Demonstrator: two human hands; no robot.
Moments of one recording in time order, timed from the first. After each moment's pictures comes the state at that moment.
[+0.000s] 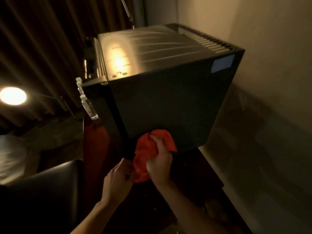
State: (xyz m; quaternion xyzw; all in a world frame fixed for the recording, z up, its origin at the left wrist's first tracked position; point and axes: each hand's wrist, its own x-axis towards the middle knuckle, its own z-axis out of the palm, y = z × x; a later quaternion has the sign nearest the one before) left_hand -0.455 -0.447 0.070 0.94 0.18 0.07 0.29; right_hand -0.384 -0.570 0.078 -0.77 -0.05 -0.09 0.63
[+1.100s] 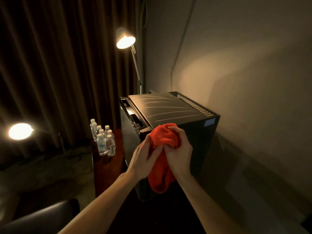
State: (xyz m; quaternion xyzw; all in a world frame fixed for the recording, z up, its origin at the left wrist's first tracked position) left_hand -0.460 -0.410 0.280 0.80 -0.18 0.26 0.51; right_hand -0.451 -0.543 0.305 -0.70 -0.18 -0.27 0.64
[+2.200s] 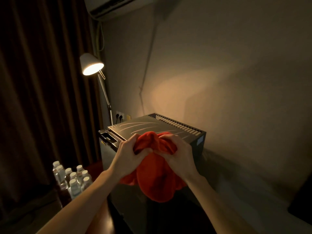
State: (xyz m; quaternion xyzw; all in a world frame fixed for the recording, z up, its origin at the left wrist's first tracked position) left_hand -0.350 -0.306 0.375 0.79 -0.30 0.26 0.46; right_hand -0.399 -0.490 0.380 -0.83 -0.15 -0.29 0.46
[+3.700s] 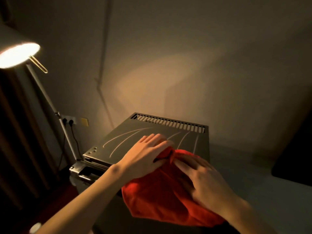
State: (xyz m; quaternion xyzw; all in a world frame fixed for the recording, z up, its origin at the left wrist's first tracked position) left_hand -0.119 -0.303 0.362 0.71 -0.66 0.21 0.17; right_hand -0.313 -0.436 0.350 -0.98 0.08 -0.16 0.05
